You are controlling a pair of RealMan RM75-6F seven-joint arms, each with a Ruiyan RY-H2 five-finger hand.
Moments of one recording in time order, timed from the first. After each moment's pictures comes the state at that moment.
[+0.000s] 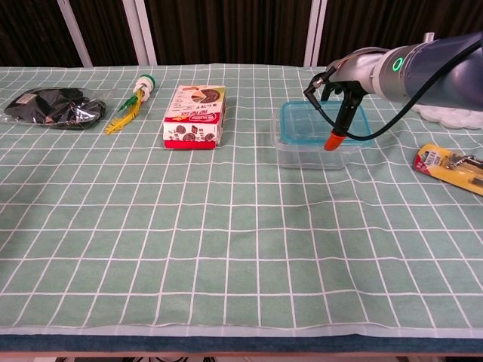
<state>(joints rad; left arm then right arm) -0.09 -1.14 -0.10 -1.83 1.27 1.47 0.26 1.15 -1.51 0.23 -1.52 -0.19 1.00 -0.74</state>
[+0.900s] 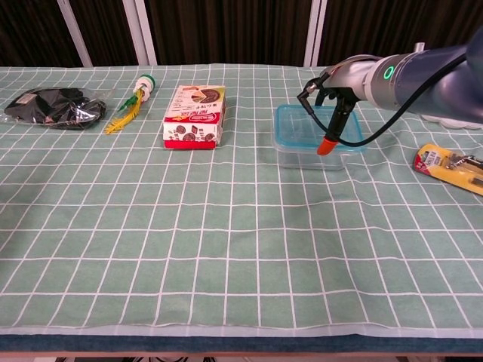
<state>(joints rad) -0.09 -1.13 -0.10 -1.83 1.26 1.47 0.26 1.13 -1.55 0.25 -1.49 -0.21 1.00 -0.73</state>
